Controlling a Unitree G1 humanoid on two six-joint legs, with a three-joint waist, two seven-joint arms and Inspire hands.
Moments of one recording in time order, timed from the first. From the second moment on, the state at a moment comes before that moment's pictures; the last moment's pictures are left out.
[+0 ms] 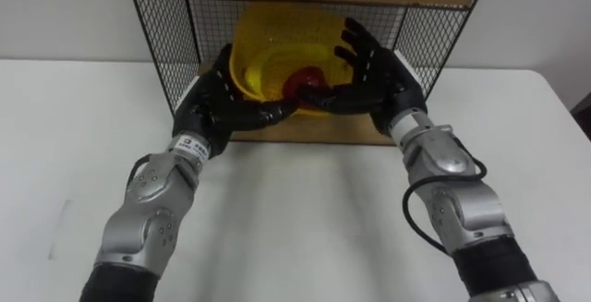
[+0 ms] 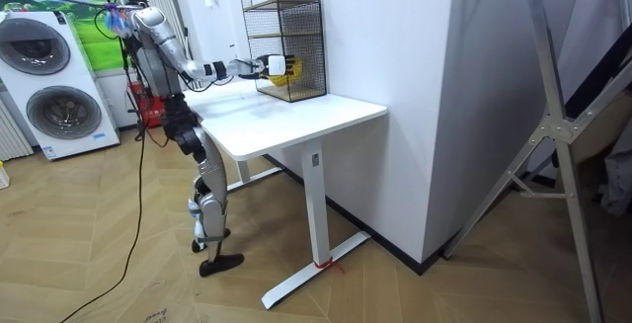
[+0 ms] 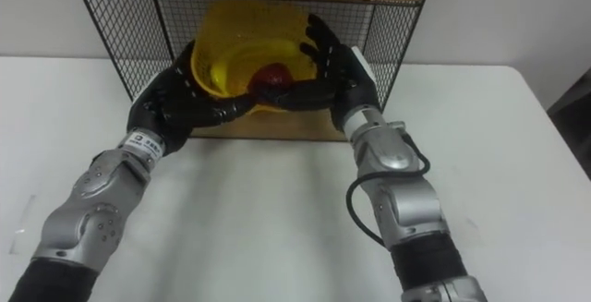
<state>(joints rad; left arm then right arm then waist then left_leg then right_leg) -0.31 0.14 -0.05 0.31 -0.47 0.16 -0.11 -0.42 -0.19 0.11 0.36 0.34 0.15 0.07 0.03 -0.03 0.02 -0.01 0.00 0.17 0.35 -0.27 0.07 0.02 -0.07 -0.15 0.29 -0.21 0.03</state>
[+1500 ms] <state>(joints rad) -0.53 0.14 0.04 0.58 -0.30 0.27 -0.06 -0.63 -0.19 0.05 0.64 0.42 0.22 0.10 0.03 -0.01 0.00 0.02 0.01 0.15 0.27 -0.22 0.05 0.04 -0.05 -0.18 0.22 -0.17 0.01</state>
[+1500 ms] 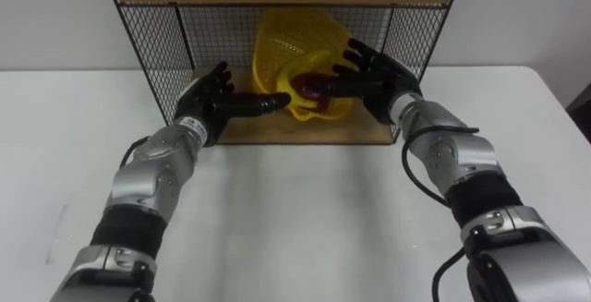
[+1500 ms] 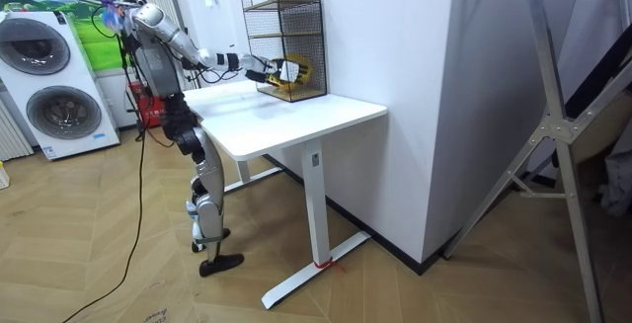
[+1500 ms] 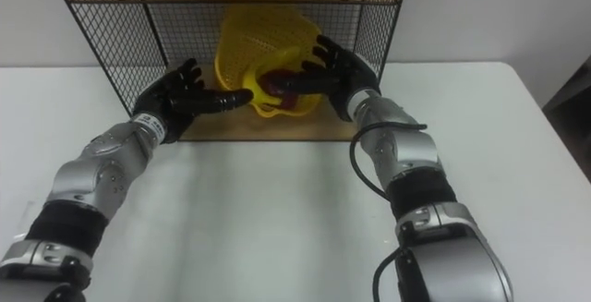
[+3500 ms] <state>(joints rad) 0.33 0.13 0.01 -0.24 -0.32 0.02 -0.14 0.26 -0.19 -0.03 -0.18 0.23 0.02 0.22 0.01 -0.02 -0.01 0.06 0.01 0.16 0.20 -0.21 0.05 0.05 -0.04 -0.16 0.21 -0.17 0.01</state>
